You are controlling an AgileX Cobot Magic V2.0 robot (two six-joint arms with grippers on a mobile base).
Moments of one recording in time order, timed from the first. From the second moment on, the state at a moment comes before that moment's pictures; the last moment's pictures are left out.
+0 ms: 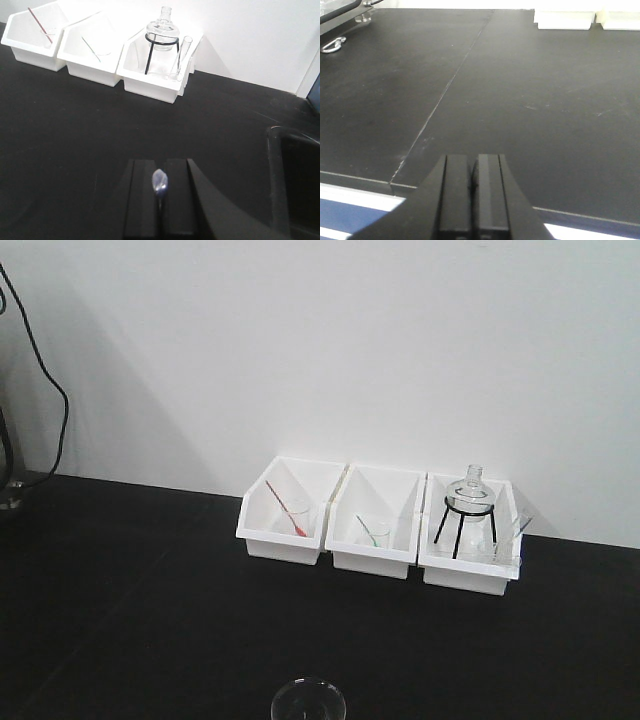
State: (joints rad) left arm -0.07 -0.01 0.03 -0.02 0.01 0.05; right arm 0.09 0.58 -0.40 -0.21 0.22 0.11
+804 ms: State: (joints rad) left arm -0.07 -0.01 0.03 -0.02 0.01 0.05; right arm 0.62 1.26 -0.68 -0.18 -0.34 0.06
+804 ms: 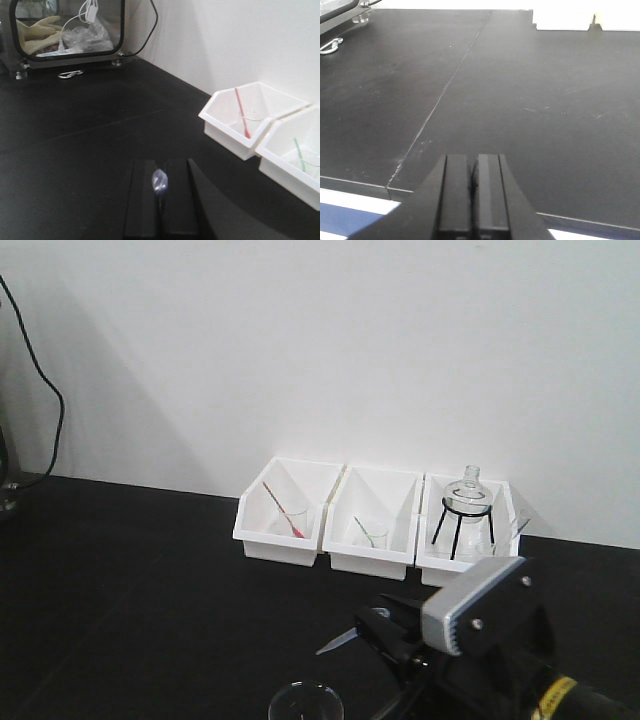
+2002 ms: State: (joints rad) left arm -0.07 -0.01 0.03 -0.02 0.01 0.05; right arm 0.62 1.31 -0.75 -0.18 -0.08 0.08
